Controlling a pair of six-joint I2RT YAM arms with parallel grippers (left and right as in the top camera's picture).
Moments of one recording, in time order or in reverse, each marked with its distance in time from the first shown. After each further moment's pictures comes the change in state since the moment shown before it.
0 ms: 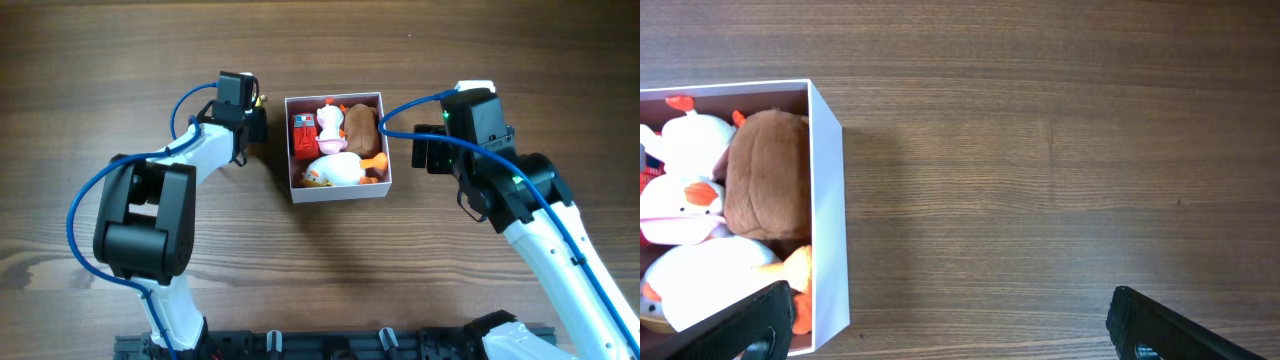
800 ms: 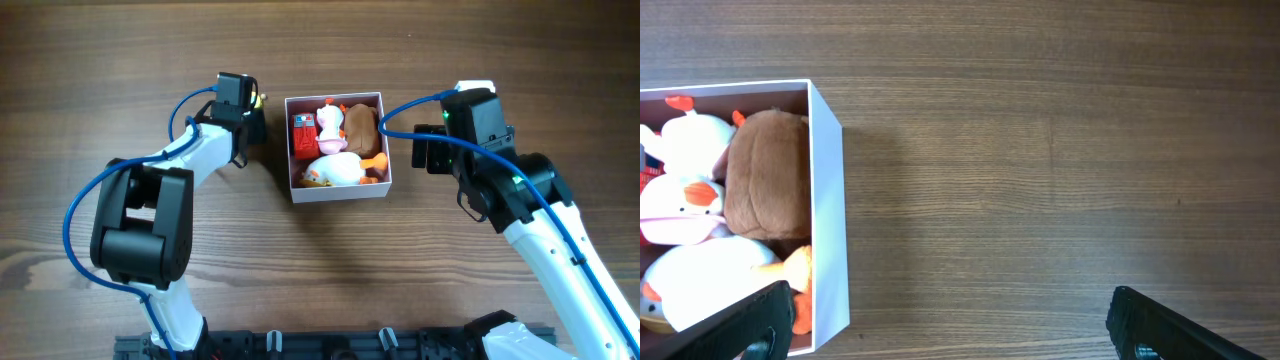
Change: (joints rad) left arm 0.000 -0.027 -0.004 -0.052 0.001 -0.061; right arm 0.000 0.000 0.000 0.000 0.000 0.000
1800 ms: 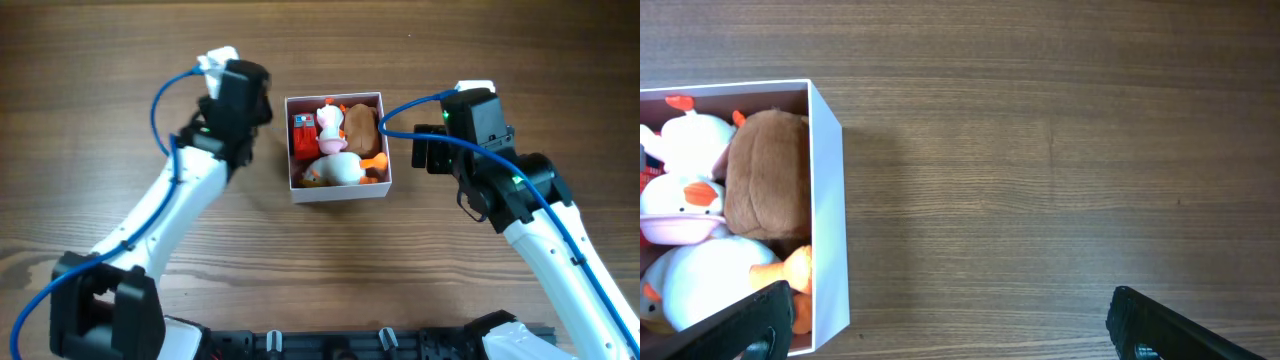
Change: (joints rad) left arm -0.112 -0.382 0.000 -0.140 -0.248 -0.231; right arm 0.000 0.000 0.000 0.000 0.000 0.000
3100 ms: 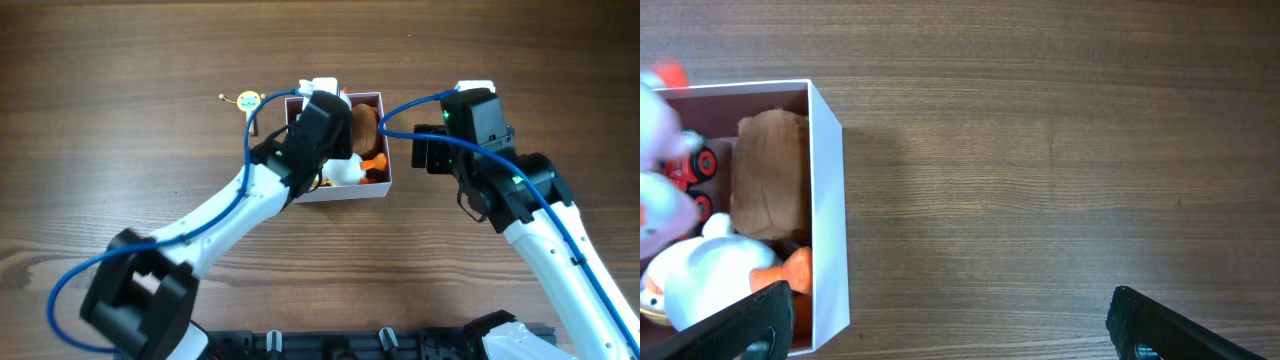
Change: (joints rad) left arm -0.326 0.096 -0.010 0.113 0.204 -0.037; right arm 0.000 0.000 0.000 0.000 0.000 0.000
